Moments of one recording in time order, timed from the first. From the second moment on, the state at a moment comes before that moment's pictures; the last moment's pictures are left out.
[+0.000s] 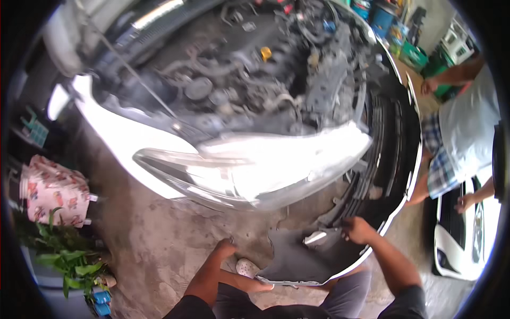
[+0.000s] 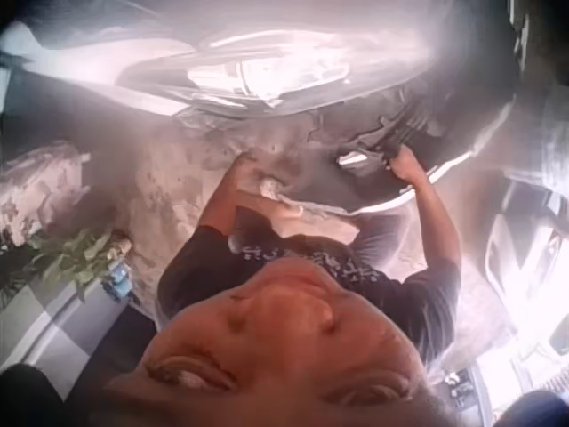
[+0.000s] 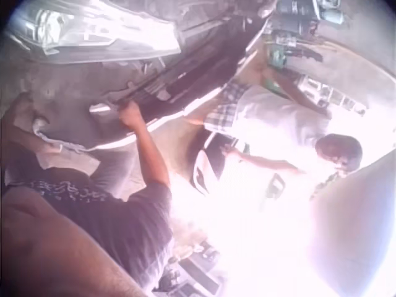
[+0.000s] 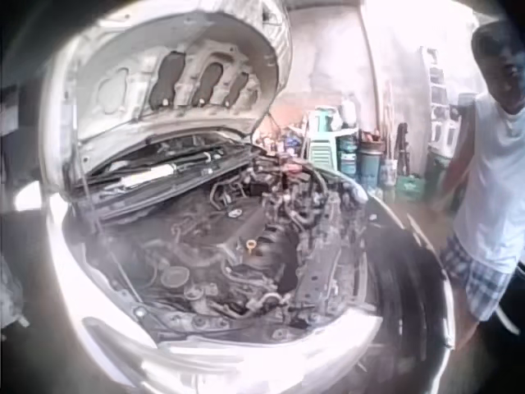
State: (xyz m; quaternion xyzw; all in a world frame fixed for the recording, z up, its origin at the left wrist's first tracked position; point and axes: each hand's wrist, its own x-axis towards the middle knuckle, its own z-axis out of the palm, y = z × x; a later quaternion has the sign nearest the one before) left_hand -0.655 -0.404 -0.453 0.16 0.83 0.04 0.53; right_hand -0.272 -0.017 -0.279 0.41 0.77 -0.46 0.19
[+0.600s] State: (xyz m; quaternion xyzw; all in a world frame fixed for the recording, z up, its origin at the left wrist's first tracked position) left_hand -0.629 -0.482 0.012 0.27 0.84 0.03 0.47; right_hand -0.067 -0.130 -0.131 0.27 0.90 -0.34 0.05
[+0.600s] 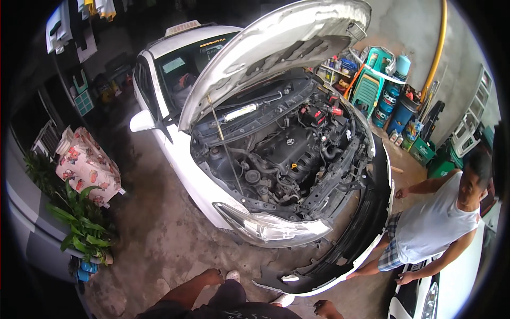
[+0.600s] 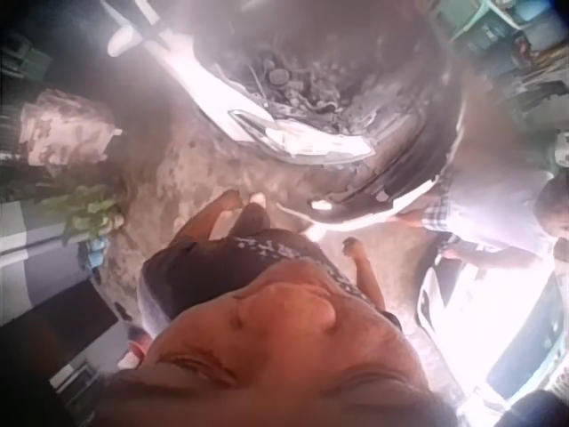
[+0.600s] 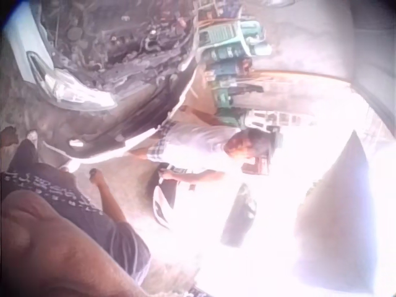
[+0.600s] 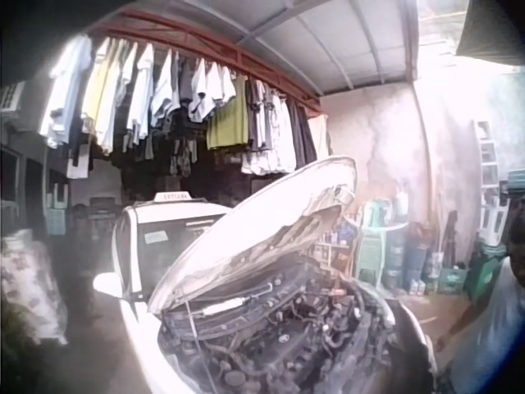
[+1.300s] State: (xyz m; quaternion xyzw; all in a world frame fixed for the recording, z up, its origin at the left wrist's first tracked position) left_hand -1.208 -0.110 0.130 0.27 0.91 0.31 -0.10; right_hand -0.312 -0.241 -0.003 0.40 0.82 -0.38 0.17
